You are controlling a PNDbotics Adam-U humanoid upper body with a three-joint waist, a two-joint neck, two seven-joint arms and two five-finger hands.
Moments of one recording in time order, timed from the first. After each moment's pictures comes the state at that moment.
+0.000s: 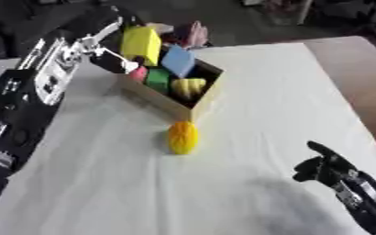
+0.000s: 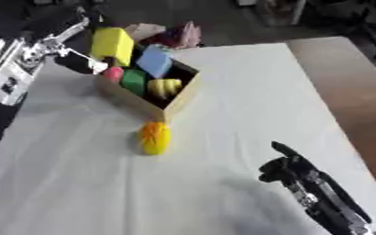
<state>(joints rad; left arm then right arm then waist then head) -0.99 0.47 -0.21 -1.08 -0.89 -0.15 -0.20 -0.12 -0.15 0.06 -1.71 0.02 -0.26 0.50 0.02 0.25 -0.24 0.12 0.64</state>
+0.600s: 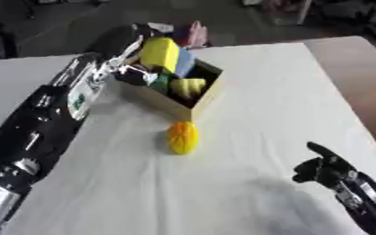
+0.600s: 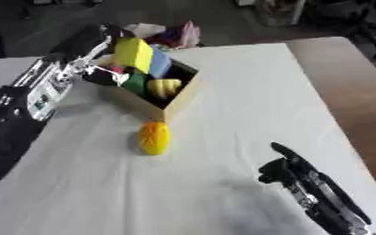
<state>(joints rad) -0.99 0.43 -0.28 -1.01 -0.93 -0.18 -0.06 -0.12 -0.15 0.06 -1.71 0.02 -0.26 0.50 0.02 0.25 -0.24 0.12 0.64</state>
